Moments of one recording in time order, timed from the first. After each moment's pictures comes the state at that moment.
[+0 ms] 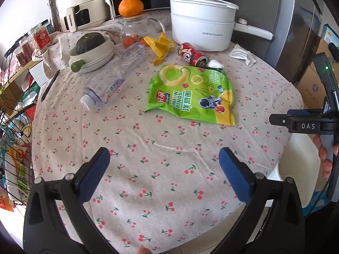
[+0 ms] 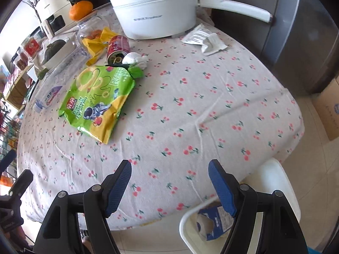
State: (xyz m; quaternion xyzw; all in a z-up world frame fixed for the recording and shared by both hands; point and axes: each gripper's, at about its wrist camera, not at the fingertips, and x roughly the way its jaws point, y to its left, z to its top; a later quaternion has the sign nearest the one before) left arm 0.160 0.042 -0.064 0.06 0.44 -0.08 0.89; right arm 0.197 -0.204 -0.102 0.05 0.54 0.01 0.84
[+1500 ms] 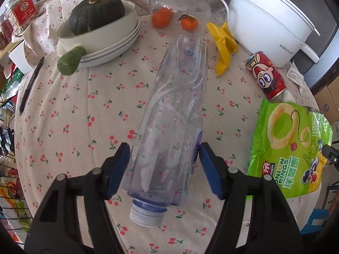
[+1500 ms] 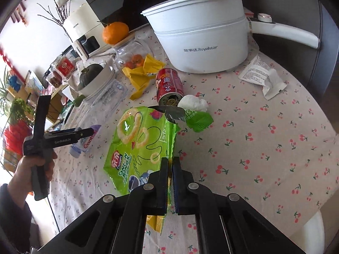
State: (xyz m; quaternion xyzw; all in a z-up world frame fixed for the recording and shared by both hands) left arm 0.321 0.121 -0.109 0.00 0.54 -0.08 0.84; right arm 0.252 -0.166 -0.075 0.11 0.47 0.13 0.87
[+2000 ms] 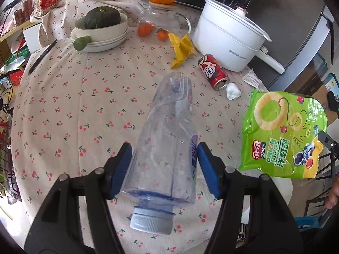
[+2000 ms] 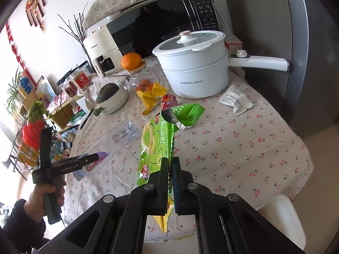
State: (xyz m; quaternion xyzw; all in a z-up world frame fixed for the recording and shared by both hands) left arm 0.204 0.098 -0.064 -0.08 0.49 -0.11 0.86; right arm 0.157 -0.217 0.006 0.10 0.40 0.13 0.90
